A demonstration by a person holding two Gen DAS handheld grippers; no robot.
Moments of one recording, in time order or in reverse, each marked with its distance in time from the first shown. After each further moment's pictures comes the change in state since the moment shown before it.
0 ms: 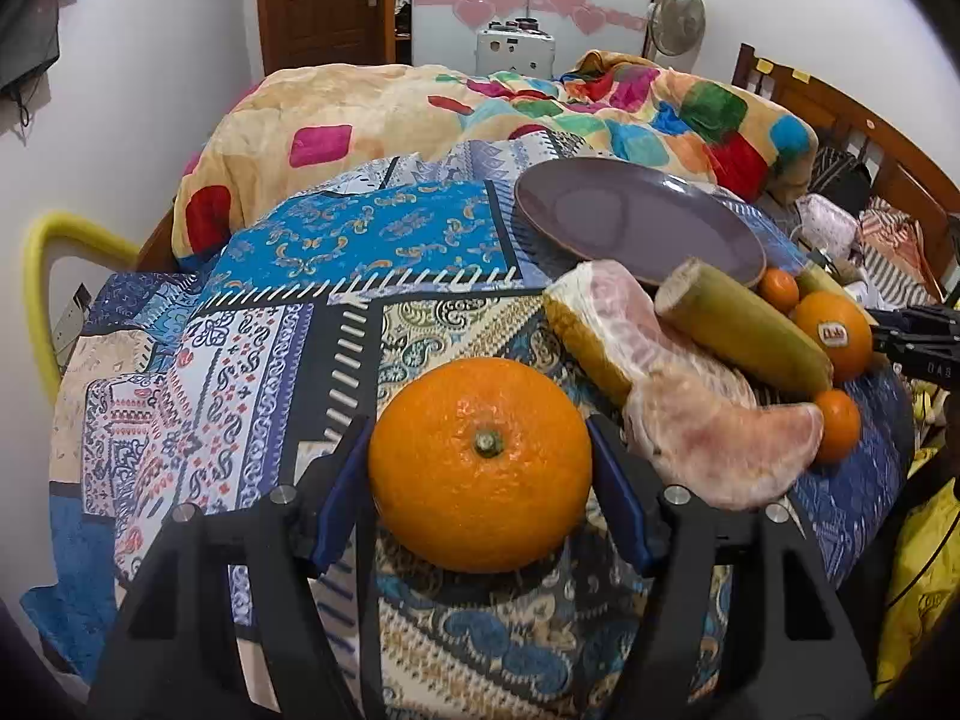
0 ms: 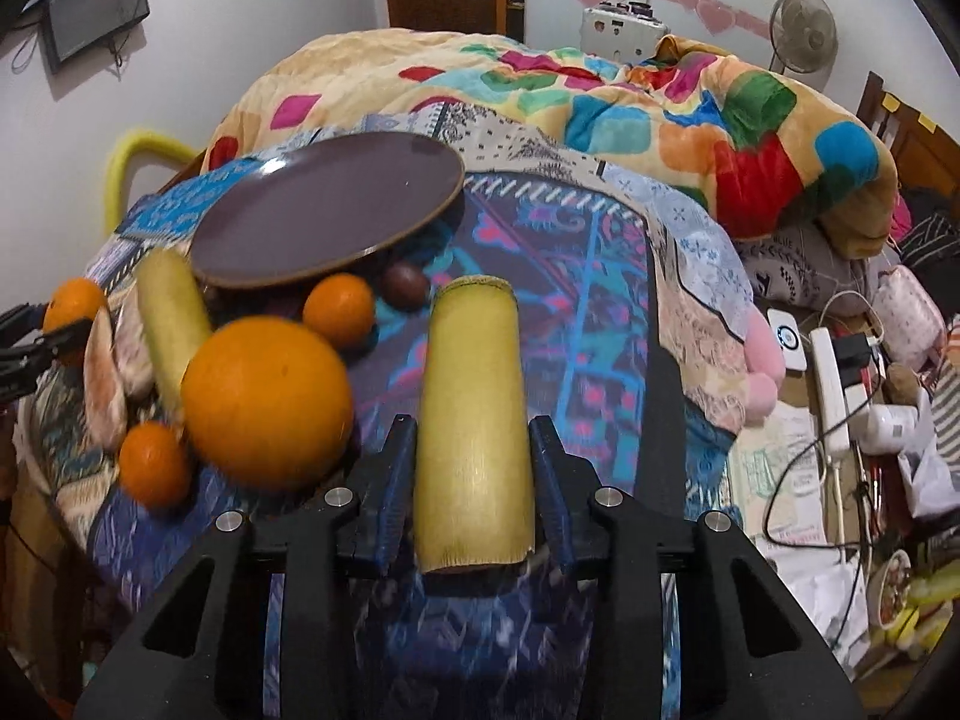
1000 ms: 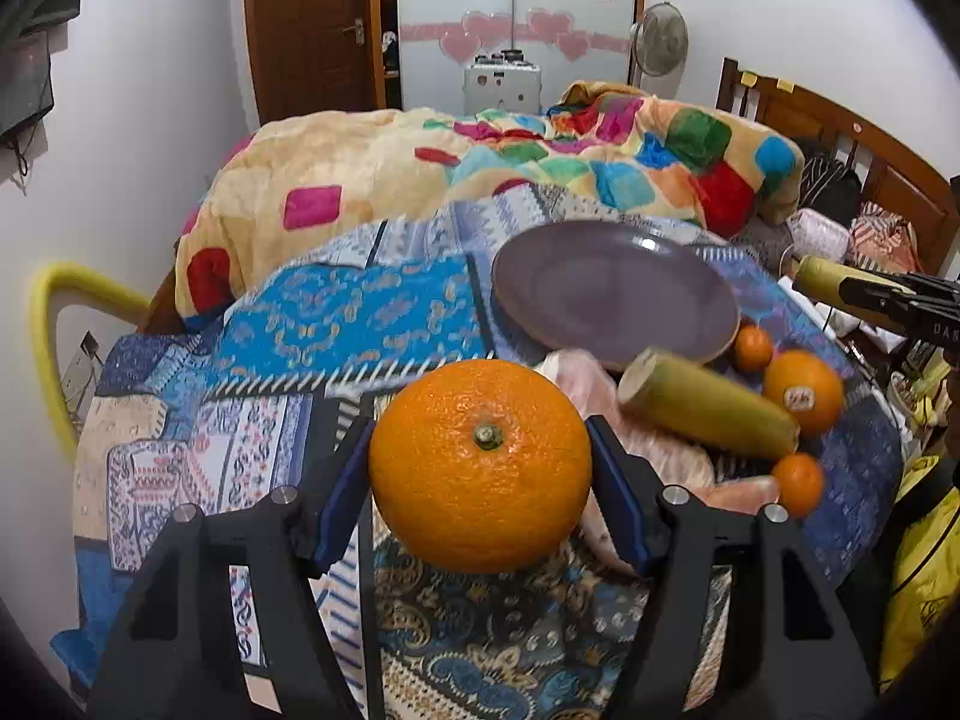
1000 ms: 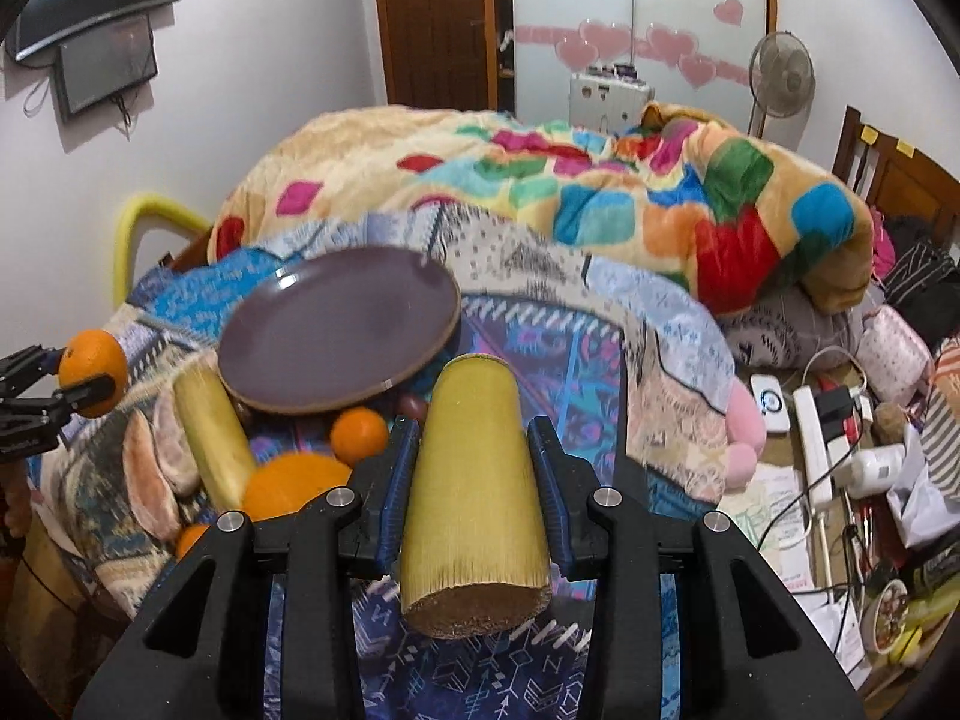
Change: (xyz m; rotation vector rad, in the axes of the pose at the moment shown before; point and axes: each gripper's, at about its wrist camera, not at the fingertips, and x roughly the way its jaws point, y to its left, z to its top) left arm -0.020 -0.017 0.043 0.045 -0.083 0.011; right arm -0.037 0.000 0.037 0.024 -0.188 -0.004
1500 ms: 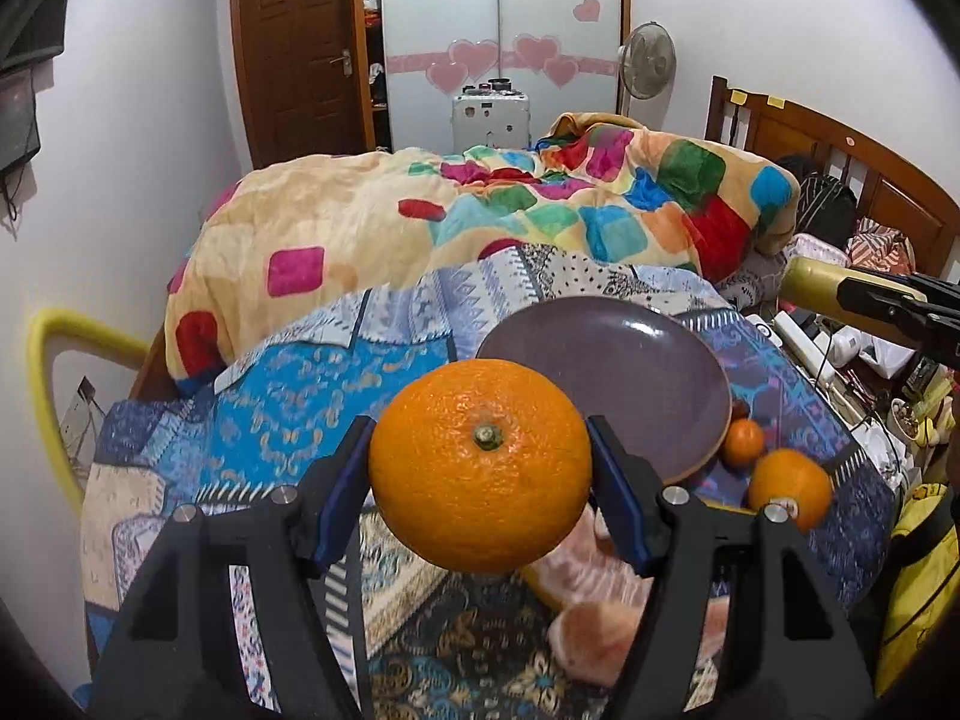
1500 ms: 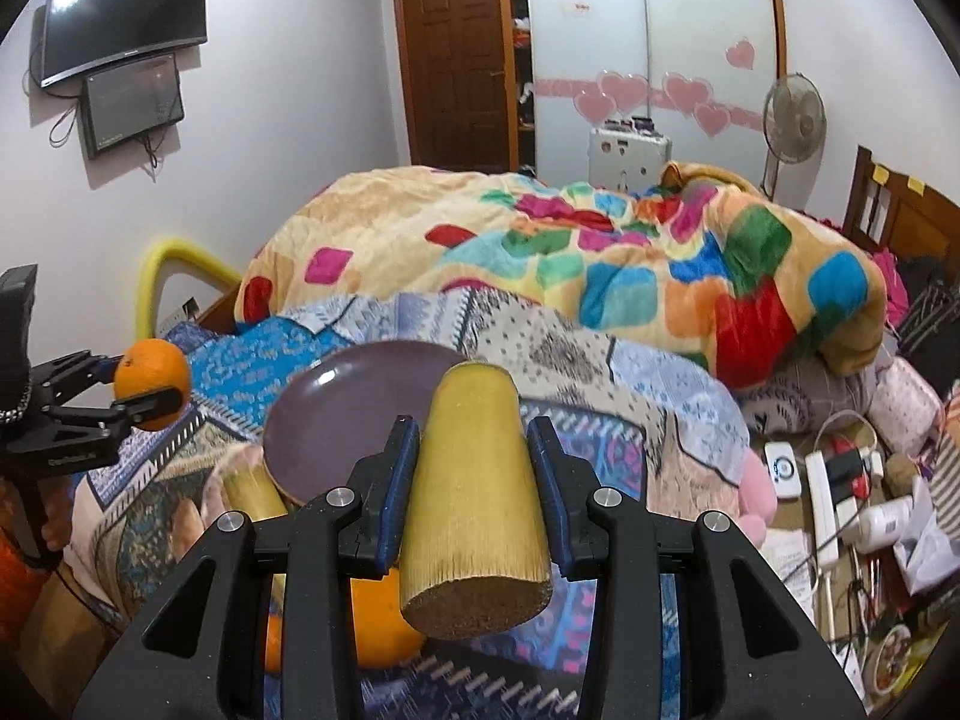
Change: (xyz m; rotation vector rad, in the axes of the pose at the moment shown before) left arm 0.012 -0.017 0.060 0.038 -0.060 0.000; right arm -0.012 0.014 0.040 -0.018 -0.123 0.047
